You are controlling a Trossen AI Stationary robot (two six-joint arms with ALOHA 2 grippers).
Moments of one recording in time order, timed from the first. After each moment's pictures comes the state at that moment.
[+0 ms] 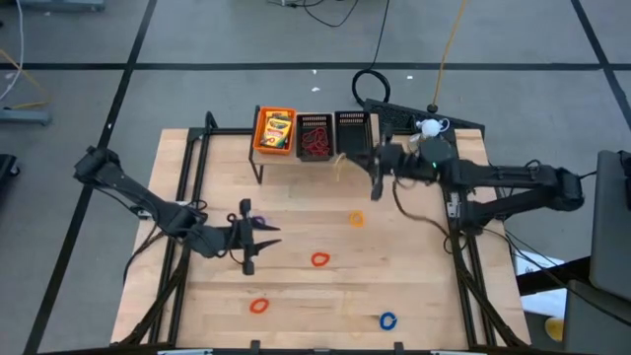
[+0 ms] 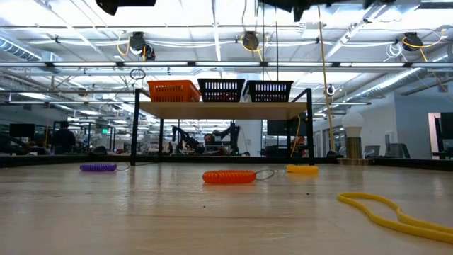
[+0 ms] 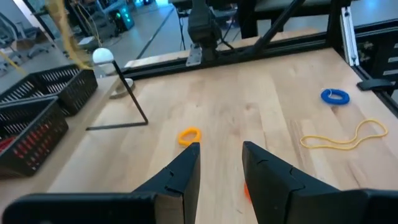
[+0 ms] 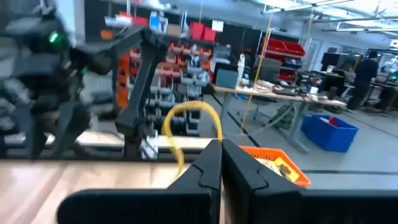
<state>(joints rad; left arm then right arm) -0.54 1.12 0.75 -0.03 -0.64 -0.04 -0.19 1.11 0.87 0.31 -0.02 -0.15</state>
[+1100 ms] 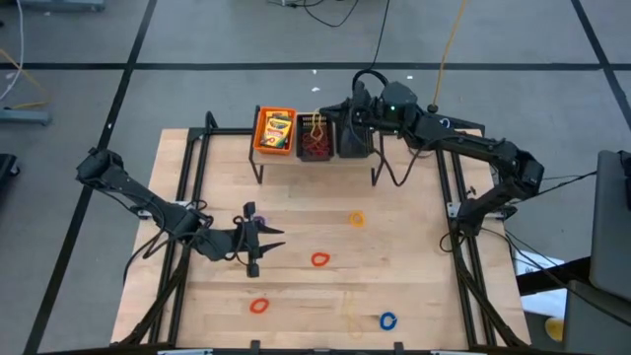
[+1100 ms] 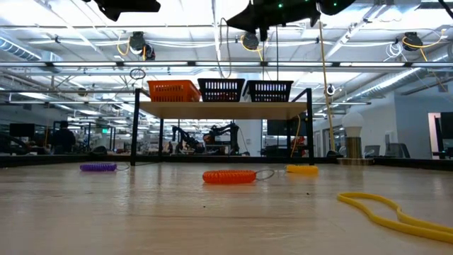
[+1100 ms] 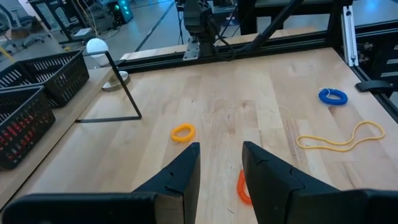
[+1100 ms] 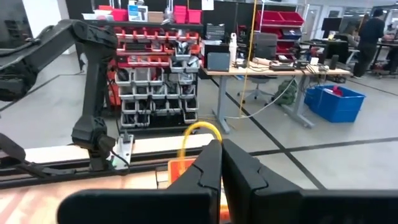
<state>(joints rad) -0.53 1.17 0.75 0.00 -0.63 -0.08 -0.49 1.50 1.29 0.21 -0.29 -0.05</state>
